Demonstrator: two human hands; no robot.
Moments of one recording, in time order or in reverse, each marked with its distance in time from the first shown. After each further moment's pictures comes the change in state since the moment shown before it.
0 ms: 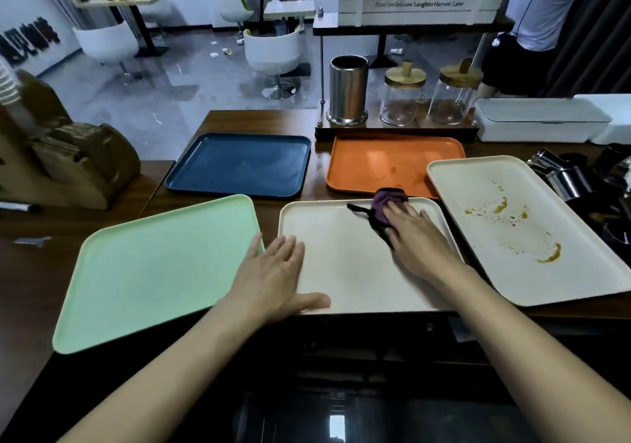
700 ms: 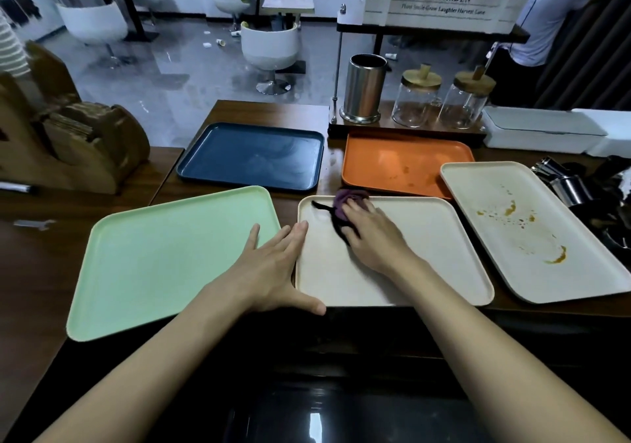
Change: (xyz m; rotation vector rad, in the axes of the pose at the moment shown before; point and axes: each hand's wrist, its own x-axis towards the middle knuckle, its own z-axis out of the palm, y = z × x) left_hand -0.012 -0.052 0.014 -0.293 -0.005 0.156; right_hand 0.019 -0.096 0.023 0.009 0.008 -0.100
